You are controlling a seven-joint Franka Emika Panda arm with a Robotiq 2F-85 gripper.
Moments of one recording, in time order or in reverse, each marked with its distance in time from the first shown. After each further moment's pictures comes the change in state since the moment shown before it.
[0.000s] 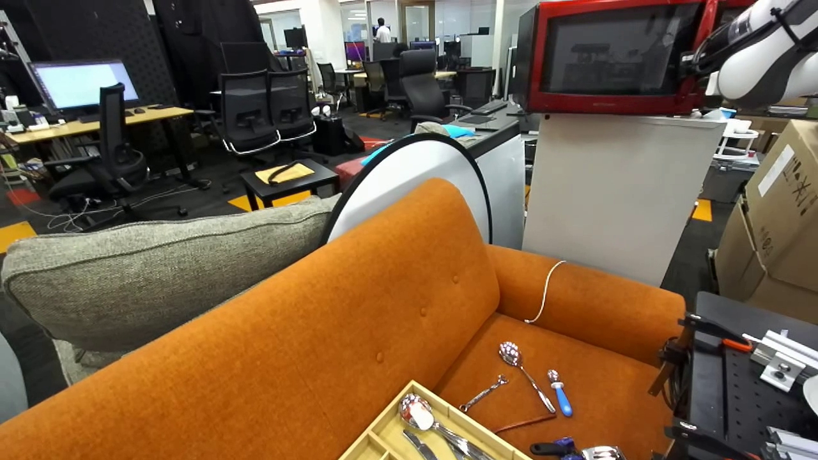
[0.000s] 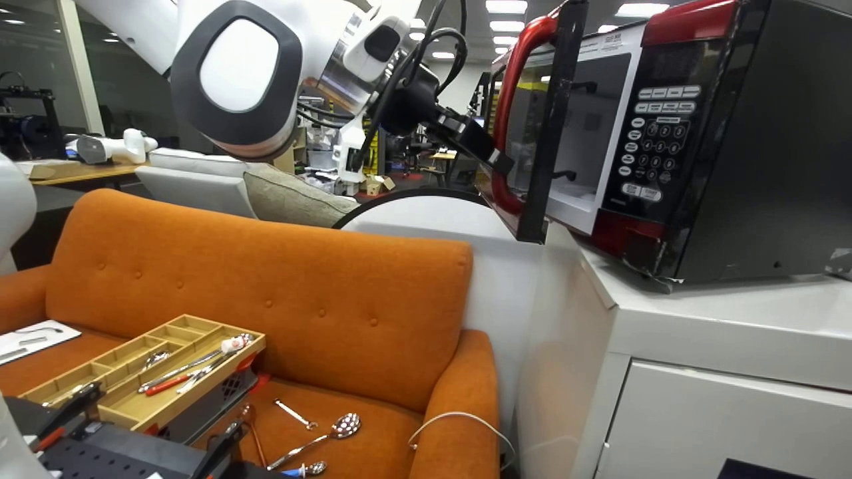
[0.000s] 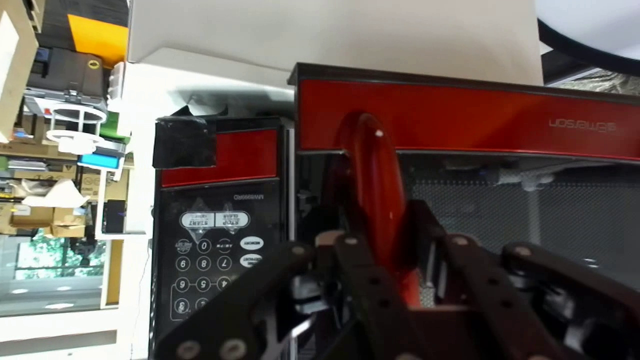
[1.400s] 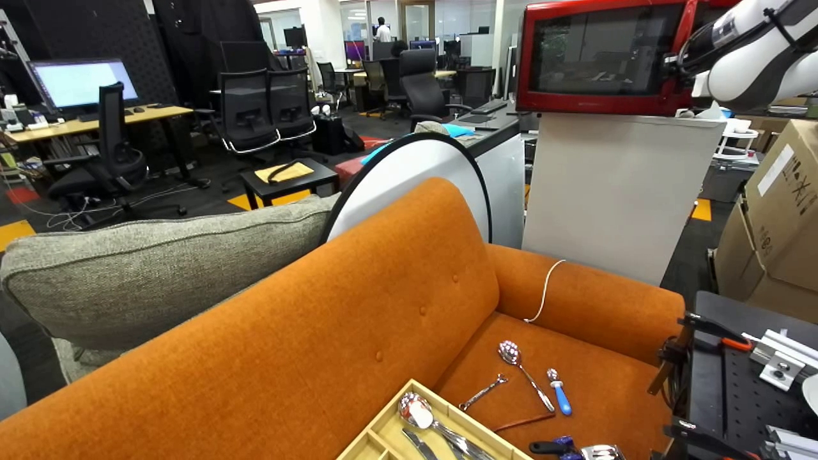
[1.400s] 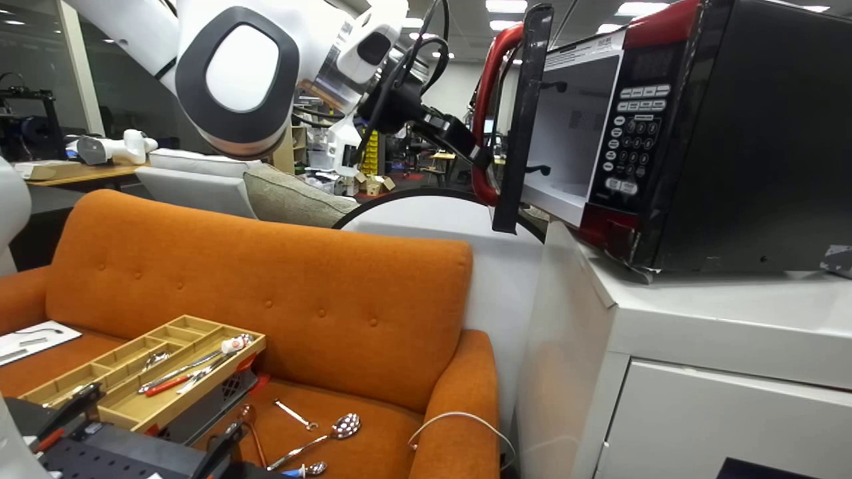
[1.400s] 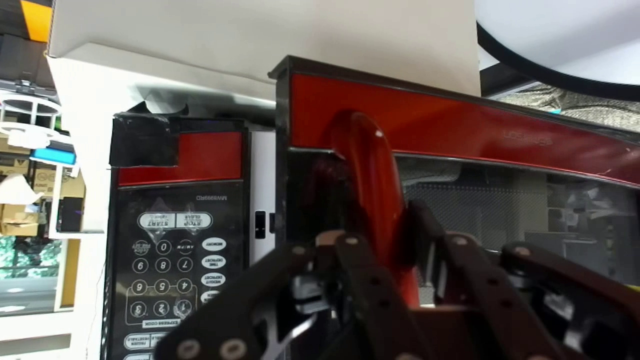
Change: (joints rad) arm 0.073 0.001 0.007 -0.001 -0.001 -0.001 -0.004
